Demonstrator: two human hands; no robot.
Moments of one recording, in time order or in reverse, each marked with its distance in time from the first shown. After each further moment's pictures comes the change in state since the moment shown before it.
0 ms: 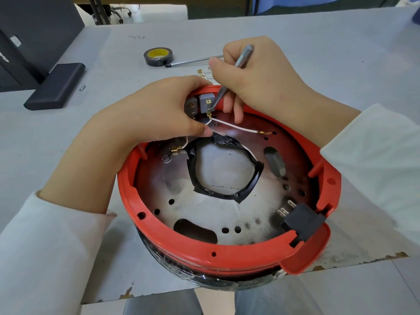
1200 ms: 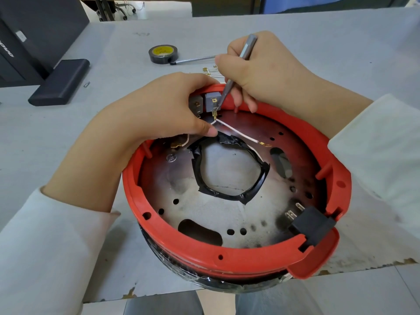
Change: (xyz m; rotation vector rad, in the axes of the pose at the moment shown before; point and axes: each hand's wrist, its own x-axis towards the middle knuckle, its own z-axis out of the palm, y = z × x) left_hand -0.001 0.002 -0.002 0.008 0.013 -0.005; right_hand 0.011 -0.003 -0.002 -0.001 -0.075 0.068
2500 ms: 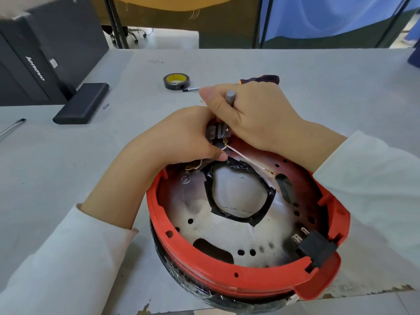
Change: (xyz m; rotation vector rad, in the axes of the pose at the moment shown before) left_hand -0.001 0.000 0.000 -0.065 -0.001 0.010; right_hand -0.008 -0.021 0.015 -0.658 0.055 -0.300
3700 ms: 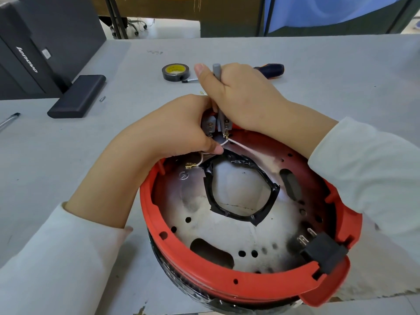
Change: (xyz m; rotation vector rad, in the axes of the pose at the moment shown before) left_hand 0.003 -0.006 -0.003 -0.038 -0.012 -0.034; right_hand 0.026 0.003 0.018 0.225 -0.012 0.111
